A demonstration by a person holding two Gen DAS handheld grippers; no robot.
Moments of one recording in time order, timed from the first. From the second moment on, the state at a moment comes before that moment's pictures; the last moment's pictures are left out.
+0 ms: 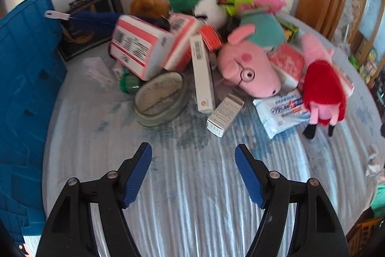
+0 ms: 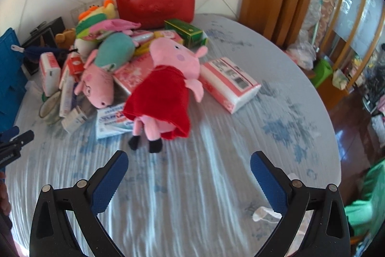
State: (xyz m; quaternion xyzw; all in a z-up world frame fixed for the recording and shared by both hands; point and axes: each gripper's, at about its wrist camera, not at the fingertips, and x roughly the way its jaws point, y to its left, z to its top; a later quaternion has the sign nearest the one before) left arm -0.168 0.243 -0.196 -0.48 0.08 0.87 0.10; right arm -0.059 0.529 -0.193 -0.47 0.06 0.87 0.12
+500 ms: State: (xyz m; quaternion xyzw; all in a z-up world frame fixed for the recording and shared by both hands) left arm -0.232 0.281 -0.256 -0.53 0.07 0.84 0.11; right arm -0.106 0.552 -0.247 -0.52 0.09 0.84 0.11
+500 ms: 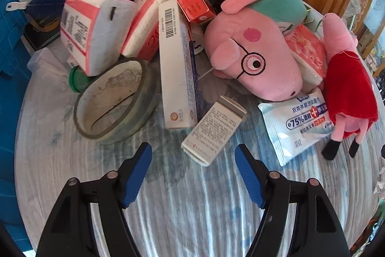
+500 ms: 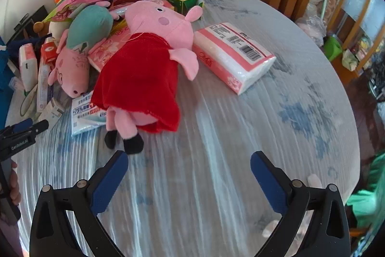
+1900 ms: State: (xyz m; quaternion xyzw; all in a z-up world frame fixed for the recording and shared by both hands) left arm -0.214 0.299 -0.253 -0.52 0.04 0.85 0.11; right arm -0.167 0.527 -0.276 -0.52 0.12 0.84 0.04
